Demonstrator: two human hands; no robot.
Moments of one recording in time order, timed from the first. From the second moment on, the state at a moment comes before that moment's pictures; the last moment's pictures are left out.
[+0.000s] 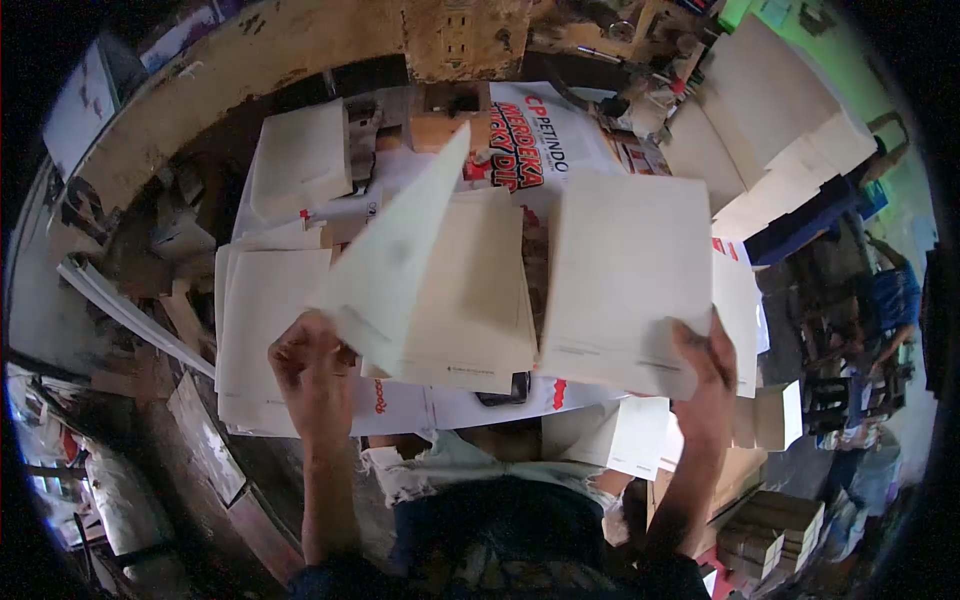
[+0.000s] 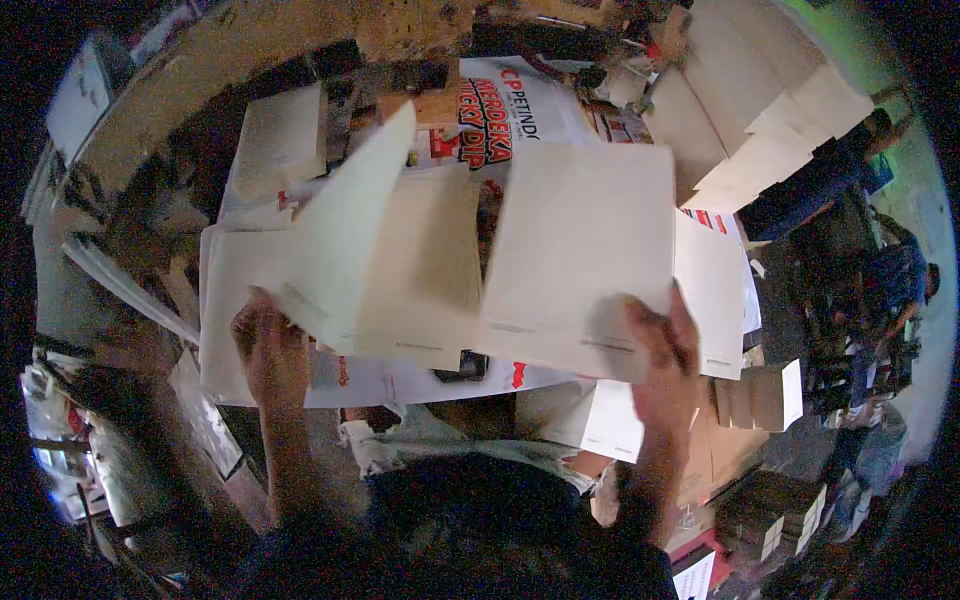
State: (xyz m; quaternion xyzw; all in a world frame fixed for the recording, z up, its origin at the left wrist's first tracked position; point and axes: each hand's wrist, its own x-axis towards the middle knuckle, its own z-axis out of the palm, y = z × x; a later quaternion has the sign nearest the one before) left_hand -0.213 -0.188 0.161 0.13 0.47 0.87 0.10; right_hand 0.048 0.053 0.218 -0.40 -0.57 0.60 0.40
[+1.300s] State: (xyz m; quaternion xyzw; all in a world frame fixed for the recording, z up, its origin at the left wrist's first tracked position) left_hand -0.287 -0.203 0.200 0.44 0.89 -0.02 -0.08; right_hand -0.019 -0.096 0.266 0.33 -0.61 0.70 0.14
